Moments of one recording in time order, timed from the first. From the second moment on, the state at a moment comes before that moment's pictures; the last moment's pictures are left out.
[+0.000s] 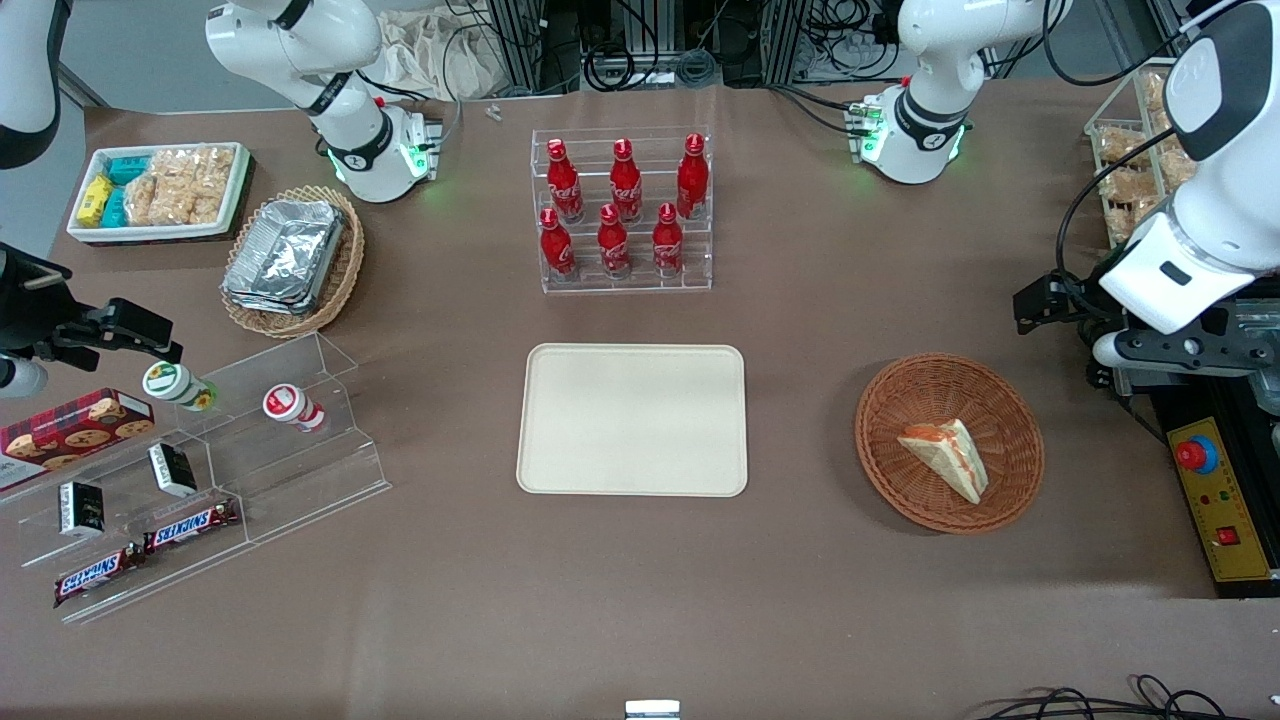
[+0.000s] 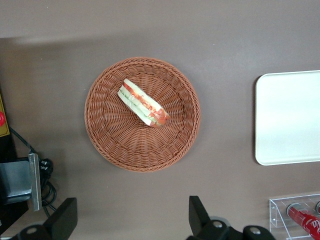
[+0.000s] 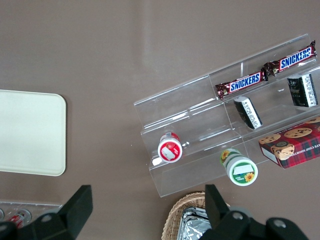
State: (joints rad) arm 0.22 0.04 -0.33 -1.67 -0.01 1.73 -0.01
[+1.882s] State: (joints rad) arm 0.17 0.47 -0.34 -1.68 0.14 2.05 -0.97
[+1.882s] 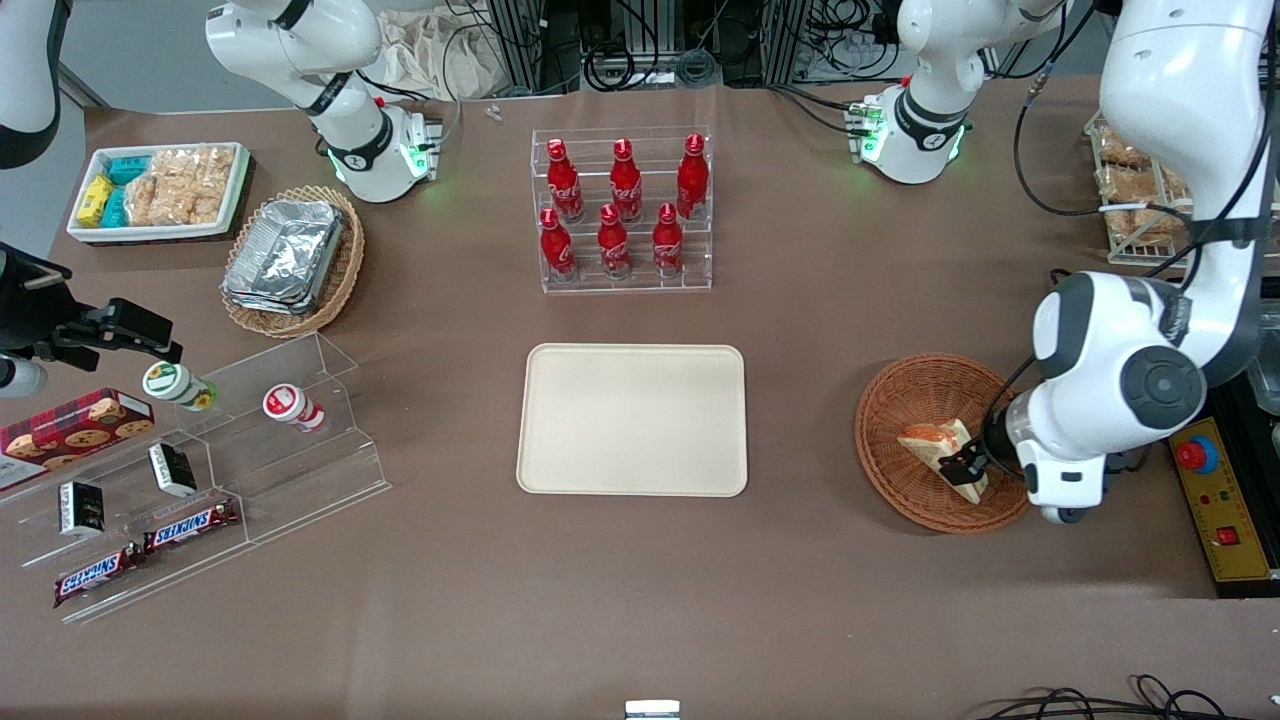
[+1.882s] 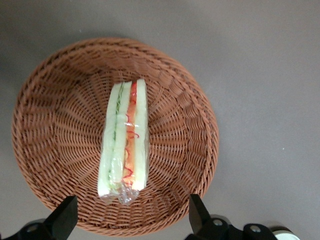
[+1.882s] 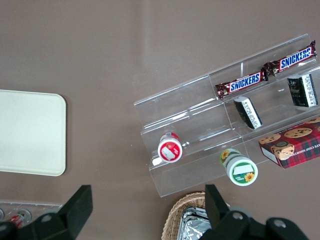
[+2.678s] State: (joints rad) arm 0.17 0.51 -0.33 -1.70 0.22 2.06 -1.08
